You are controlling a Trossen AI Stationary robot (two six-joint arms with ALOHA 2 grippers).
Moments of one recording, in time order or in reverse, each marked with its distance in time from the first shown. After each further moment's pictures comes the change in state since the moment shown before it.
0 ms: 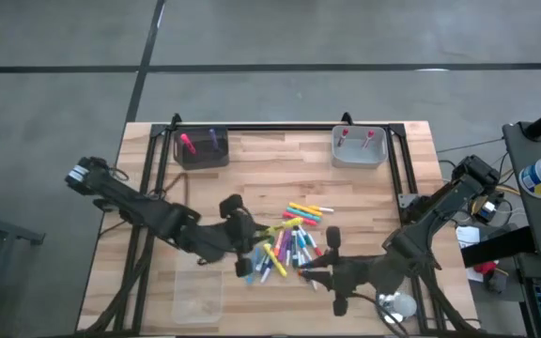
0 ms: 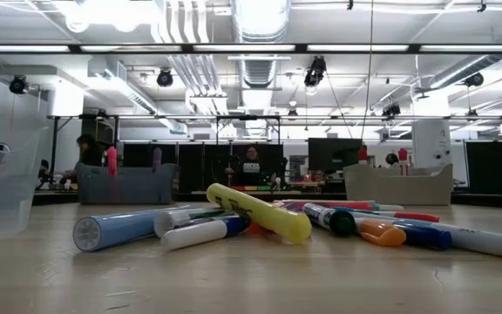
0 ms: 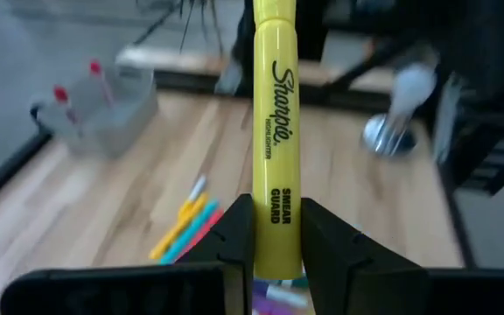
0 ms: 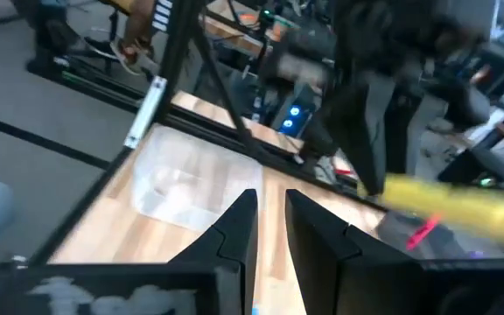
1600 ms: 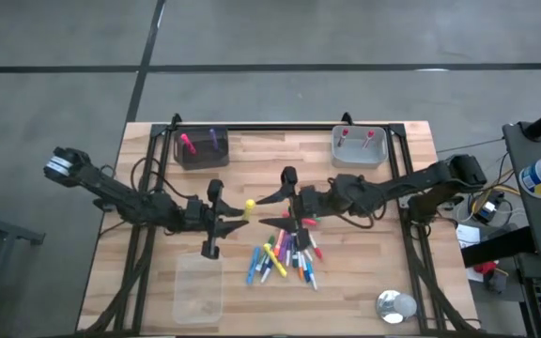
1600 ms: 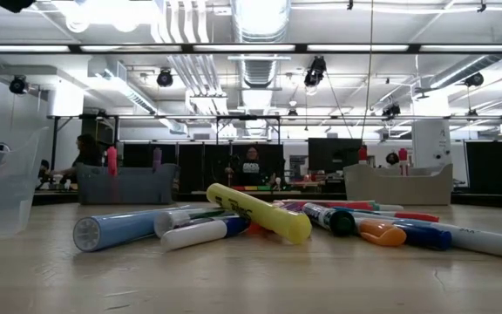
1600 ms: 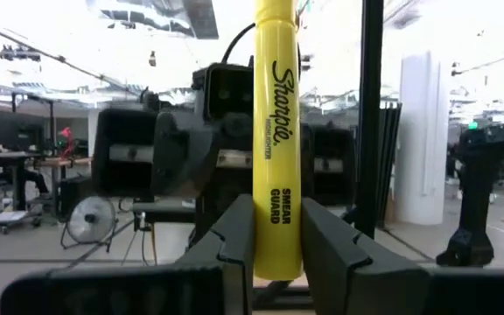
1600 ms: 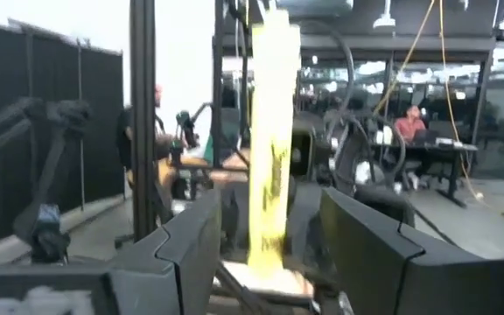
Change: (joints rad) left arm 0.092 -0.293 -0.800 1.410 0.275 0.448; right arm -0.528 0.080 -0.083 0.683 -0.696 0.156
